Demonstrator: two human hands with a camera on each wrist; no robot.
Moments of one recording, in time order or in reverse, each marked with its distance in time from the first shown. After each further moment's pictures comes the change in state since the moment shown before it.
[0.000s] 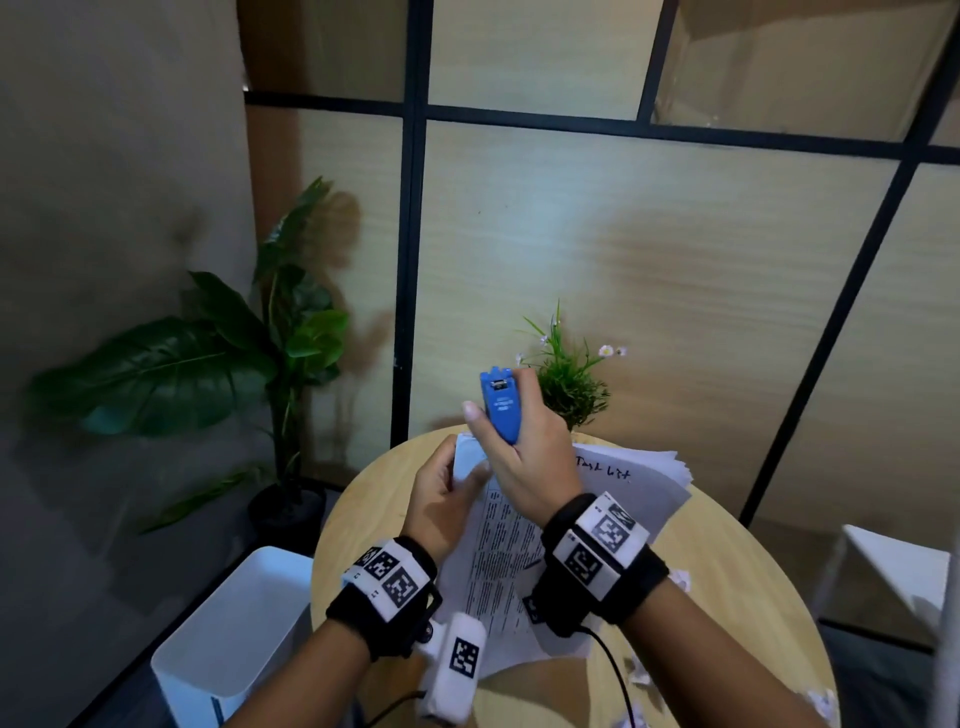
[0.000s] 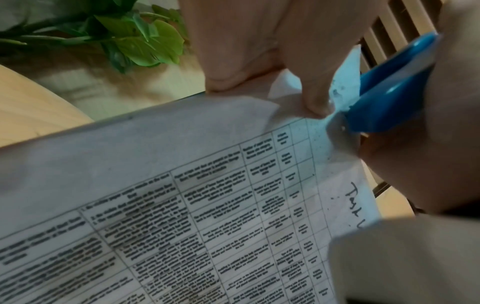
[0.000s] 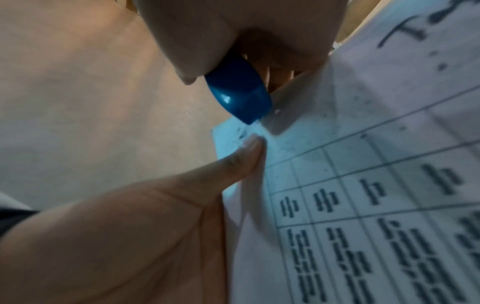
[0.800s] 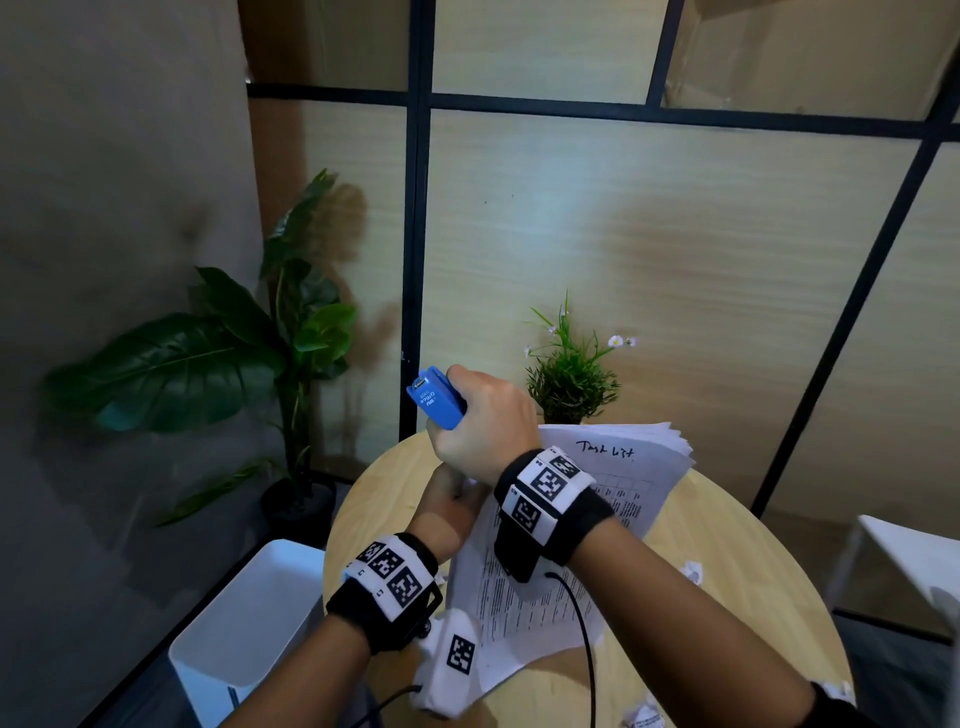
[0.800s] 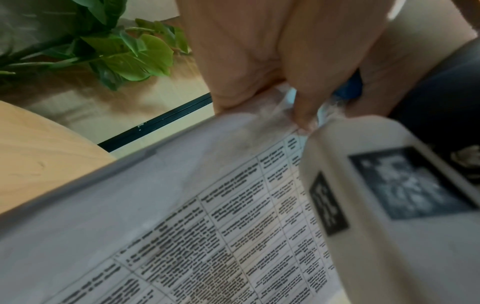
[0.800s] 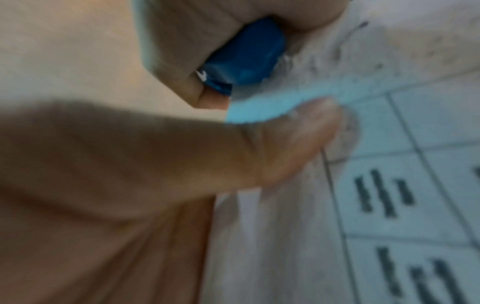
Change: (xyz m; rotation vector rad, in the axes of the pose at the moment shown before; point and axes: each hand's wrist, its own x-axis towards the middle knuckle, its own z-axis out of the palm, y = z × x) left_hand 0.001 -0.004 -0.001 -0.097 0.087 -0.298; right_hand 0.026 -0.015 0.038 -0.377 -0.148 -0.010
